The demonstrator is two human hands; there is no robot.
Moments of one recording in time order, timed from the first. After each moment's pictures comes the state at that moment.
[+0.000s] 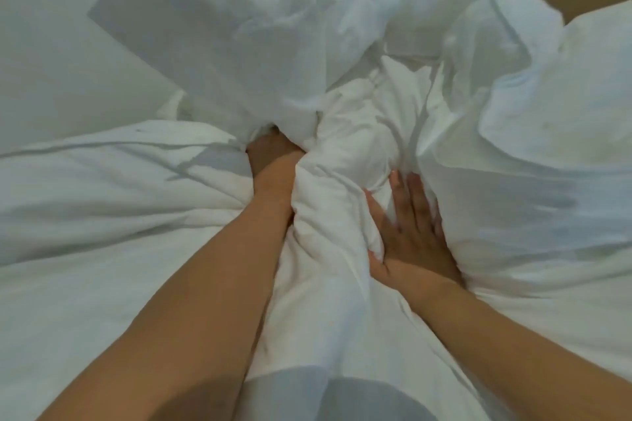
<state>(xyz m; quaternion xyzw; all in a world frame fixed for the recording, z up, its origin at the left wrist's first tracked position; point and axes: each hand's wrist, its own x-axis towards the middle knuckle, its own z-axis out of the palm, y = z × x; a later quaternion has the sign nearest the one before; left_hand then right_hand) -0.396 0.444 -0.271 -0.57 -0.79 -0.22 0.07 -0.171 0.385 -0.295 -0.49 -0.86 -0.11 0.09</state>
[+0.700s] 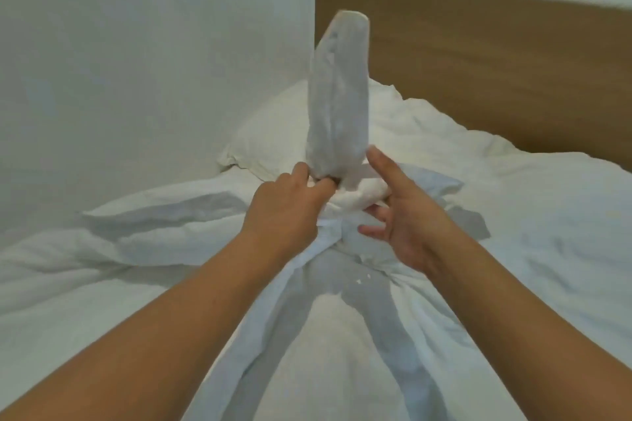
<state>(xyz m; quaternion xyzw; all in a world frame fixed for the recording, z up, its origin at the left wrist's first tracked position) -0.312 0.144 -0.005 -0.75 -0.63 -0.12 0.14 -0.139 0.170 0.019 -0.46 -0.42 0.70 0.35</state>
